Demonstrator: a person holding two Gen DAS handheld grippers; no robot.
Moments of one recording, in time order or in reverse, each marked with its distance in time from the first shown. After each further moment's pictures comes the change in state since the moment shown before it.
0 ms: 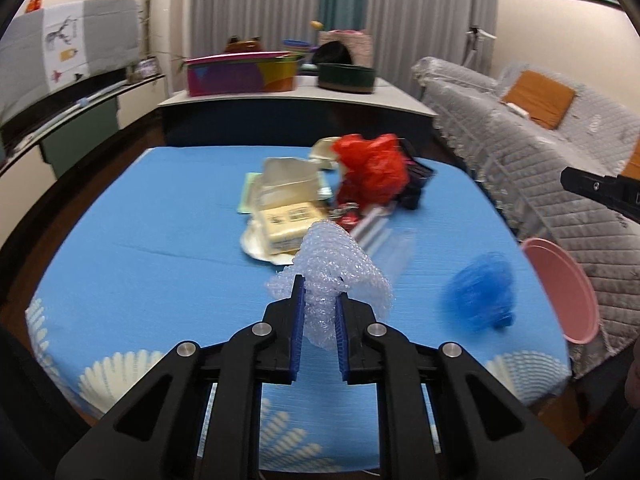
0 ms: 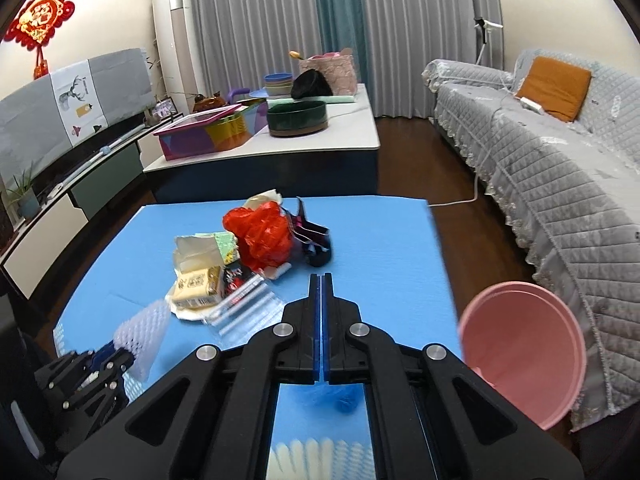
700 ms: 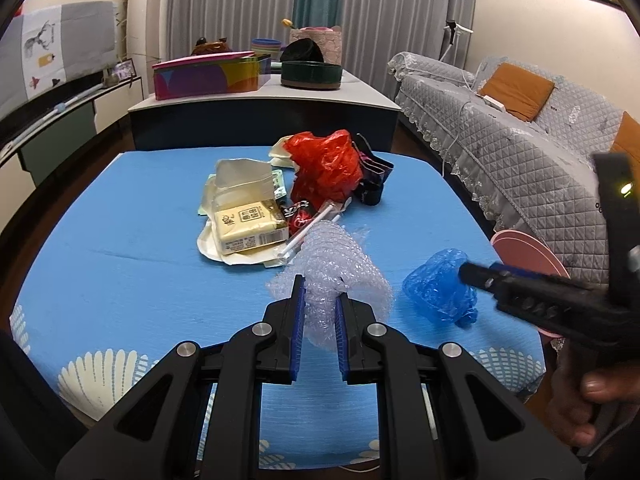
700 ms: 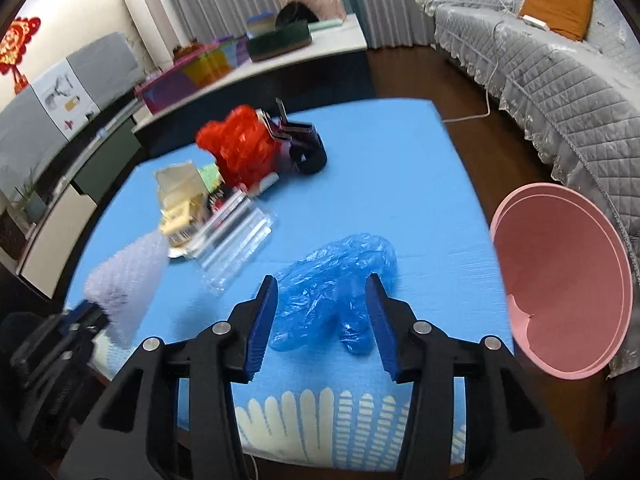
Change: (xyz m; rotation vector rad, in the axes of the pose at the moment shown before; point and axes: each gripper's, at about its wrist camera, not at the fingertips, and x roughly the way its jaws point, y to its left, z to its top) left arm 0.003 -0.025 0.001 0.028 0.012 -0.050; right arm 0.073 -0.018 -0.060 0.120 0.259 0.074
